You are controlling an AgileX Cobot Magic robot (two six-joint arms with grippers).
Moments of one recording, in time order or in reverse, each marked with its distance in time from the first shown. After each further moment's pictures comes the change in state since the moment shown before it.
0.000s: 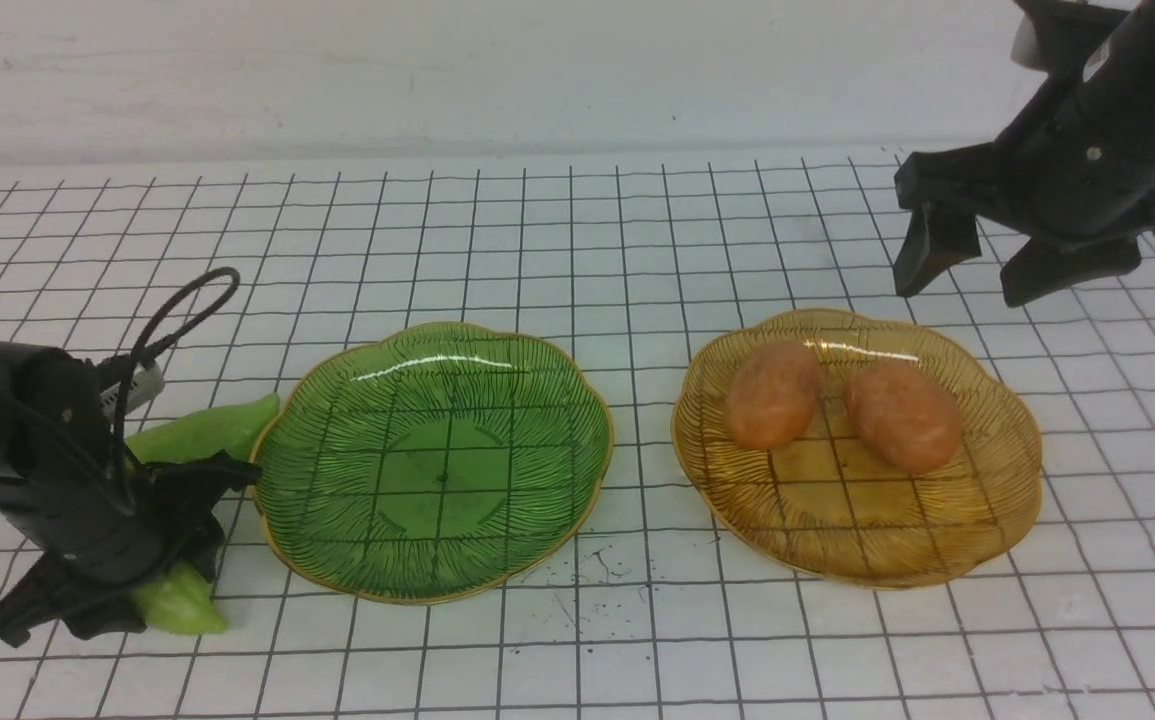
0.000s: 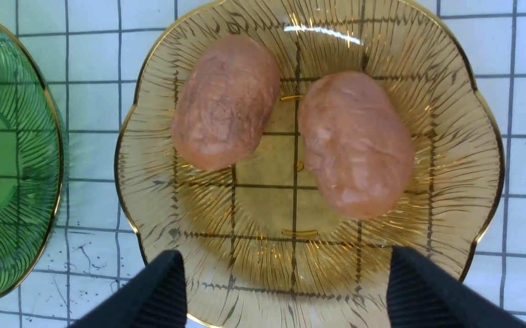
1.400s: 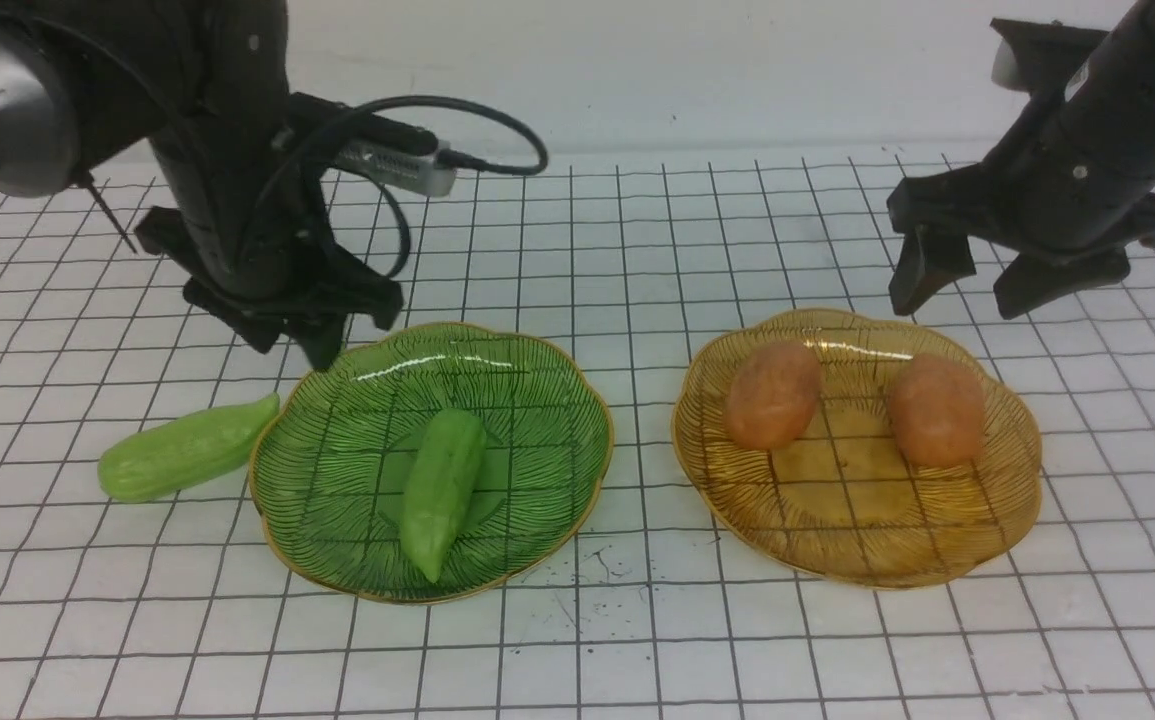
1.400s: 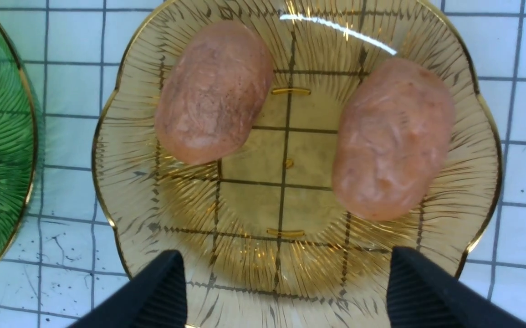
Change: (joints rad) right arm 0.000 0.031 0.000 -0.013 0.000 -0.052; left arm -0.216 0.198 -0.769 0.054 0.580 0.894
